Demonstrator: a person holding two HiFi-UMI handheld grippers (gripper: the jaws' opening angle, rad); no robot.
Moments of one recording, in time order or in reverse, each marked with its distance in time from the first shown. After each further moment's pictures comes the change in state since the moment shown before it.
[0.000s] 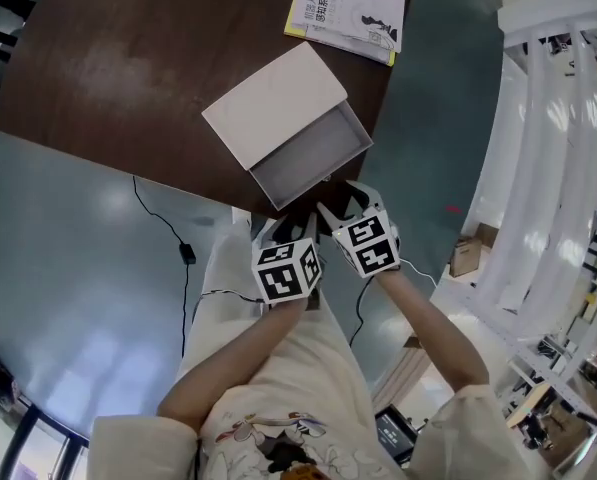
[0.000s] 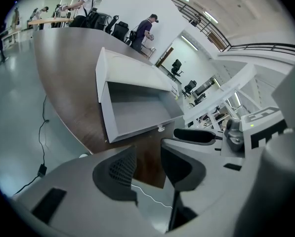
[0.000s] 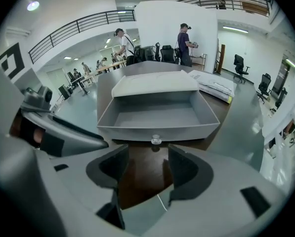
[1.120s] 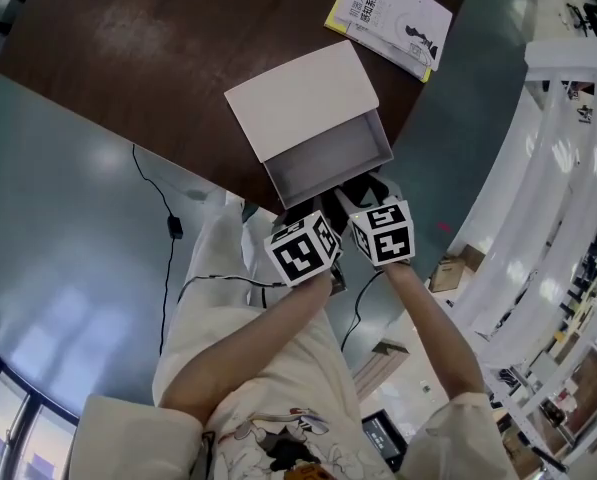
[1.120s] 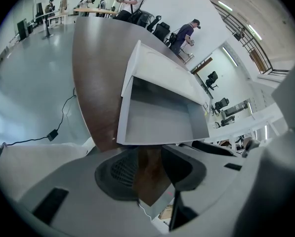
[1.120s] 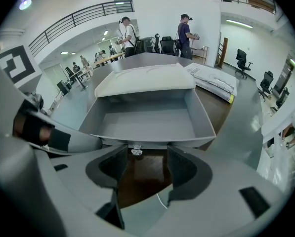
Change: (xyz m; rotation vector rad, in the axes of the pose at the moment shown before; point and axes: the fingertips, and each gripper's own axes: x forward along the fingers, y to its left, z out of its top) left arm 0.020 0.025 0.018 -0.381 -0.014 0.225; right arm 0.021 -0.033 0.016 0.007 0.105 0.004
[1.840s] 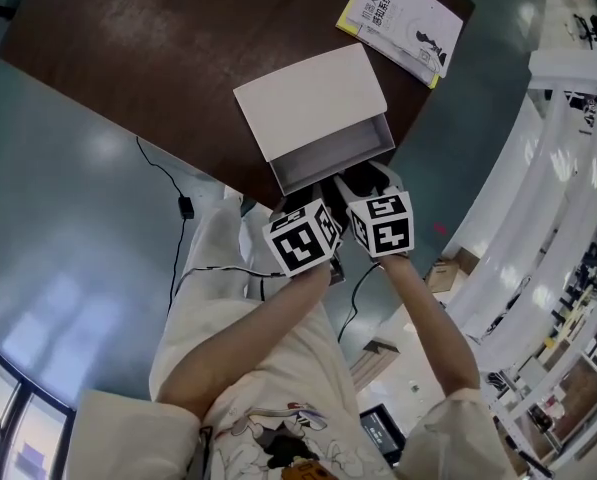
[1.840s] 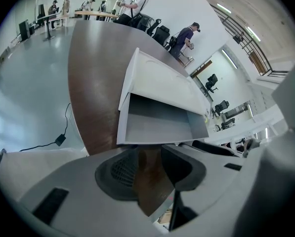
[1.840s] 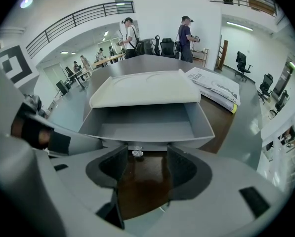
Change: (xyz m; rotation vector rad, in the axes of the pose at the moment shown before) left arm 0.000 -0.003 0.031 -0.002 -0.038 -0.002; right arm 0.007 -0.001 0.033 -0.009 -0.017 -0.014
